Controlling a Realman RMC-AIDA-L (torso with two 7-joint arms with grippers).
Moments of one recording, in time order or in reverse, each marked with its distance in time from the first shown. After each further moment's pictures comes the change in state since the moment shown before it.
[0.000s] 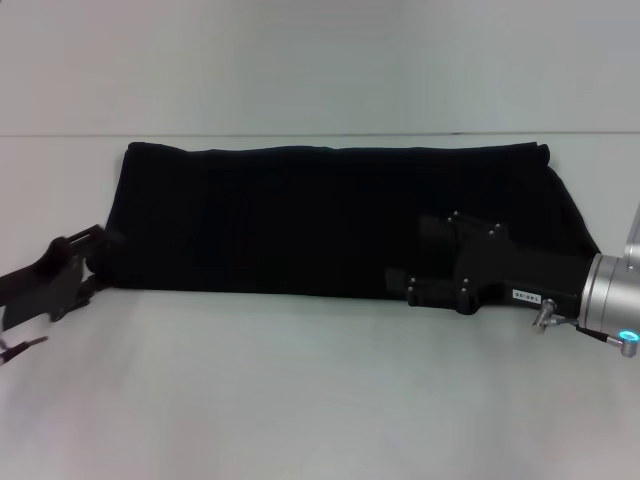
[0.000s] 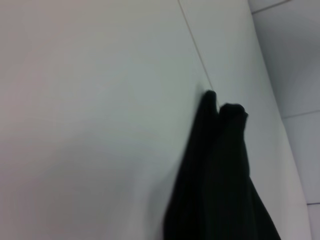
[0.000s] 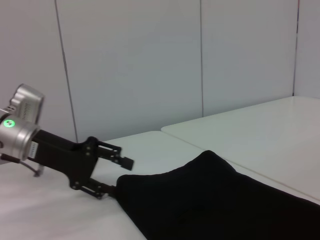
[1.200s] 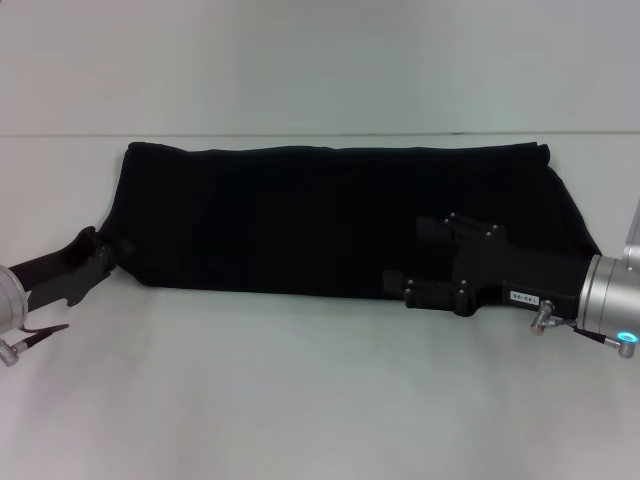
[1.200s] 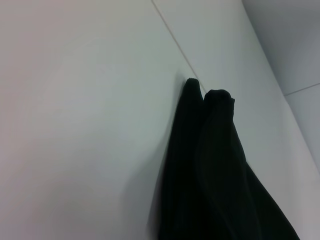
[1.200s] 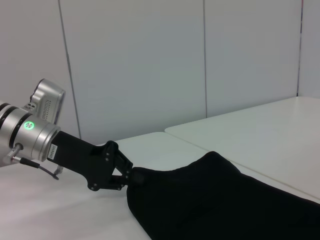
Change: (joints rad) left arm -0.054 -0.012 0.058 0.002 0.008 -0.073 0.060; right arm 0.003 0.000 0.000 0.006 -0.001 -0.007 0.000
